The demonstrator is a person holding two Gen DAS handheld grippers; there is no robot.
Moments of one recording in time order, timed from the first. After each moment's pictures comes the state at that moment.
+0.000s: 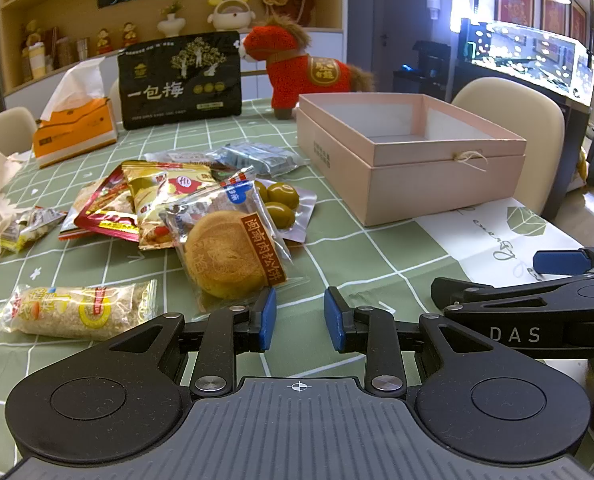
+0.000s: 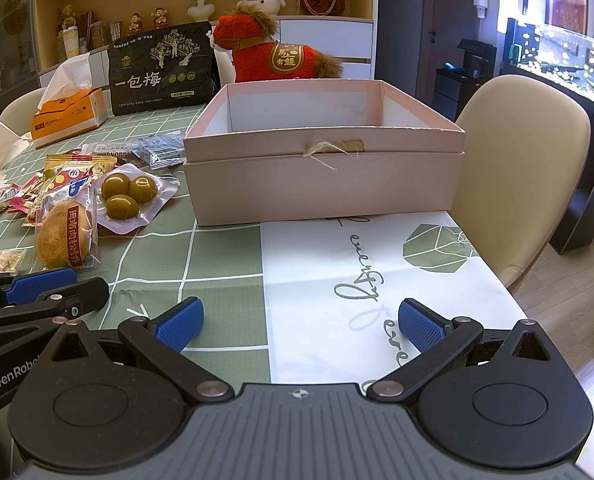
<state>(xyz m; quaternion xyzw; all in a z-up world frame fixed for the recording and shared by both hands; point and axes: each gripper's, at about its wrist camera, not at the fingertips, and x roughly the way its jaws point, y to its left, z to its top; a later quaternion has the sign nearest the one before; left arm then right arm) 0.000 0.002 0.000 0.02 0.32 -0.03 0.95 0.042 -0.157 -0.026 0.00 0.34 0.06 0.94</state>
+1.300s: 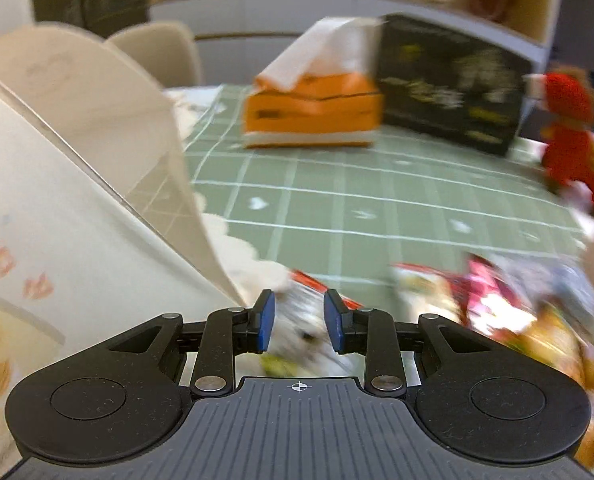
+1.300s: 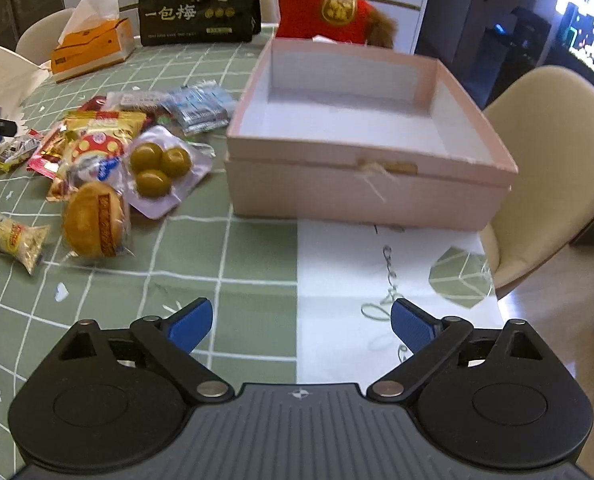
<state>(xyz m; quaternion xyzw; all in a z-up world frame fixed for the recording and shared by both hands) 0.128 0.257 0.044 -0.09 0.40 0.18 0.90 0.073 -0.132 0.014 -0.08 0.45 0.10 0.88</state>
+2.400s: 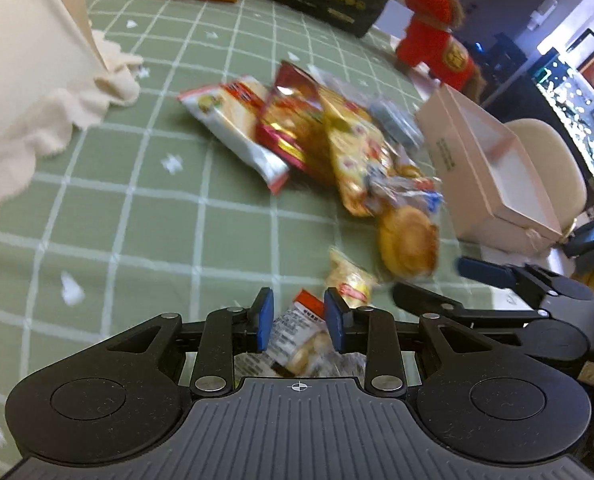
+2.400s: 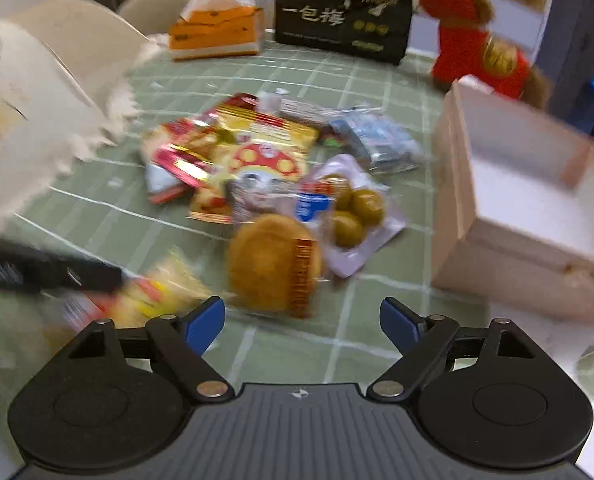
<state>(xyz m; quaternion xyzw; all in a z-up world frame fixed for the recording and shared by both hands) 0.015 0.165 0.030 -0.22 0.49 -0.02 0.84 0.083 -0.042 0.015 -0.07 0.44 0.28 0.85</state>
